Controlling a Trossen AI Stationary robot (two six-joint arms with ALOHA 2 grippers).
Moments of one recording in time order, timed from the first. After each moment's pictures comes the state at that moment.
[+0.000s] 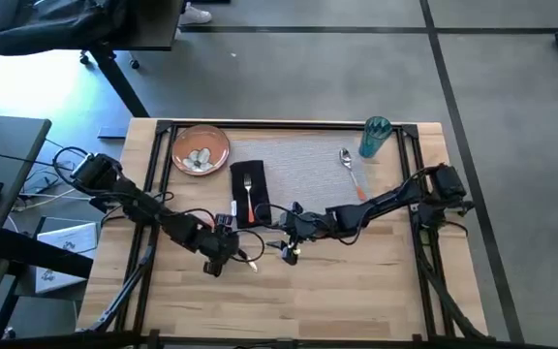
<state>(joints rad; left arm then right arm) -0.45 1.57 0.61 -0.27 -0.26 -0.15 0.22 1.89 1.03 0.30 0.18 0.36</state>
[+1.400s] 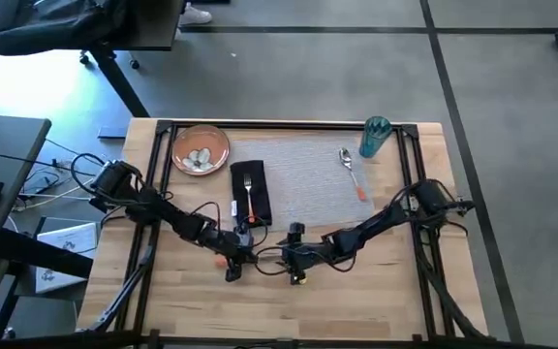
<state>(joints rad) -0.38 1.76 0.53 0.44 -0.05 -0.44 0.37 2.07 1.03 0.32 0.33 0.07</state>
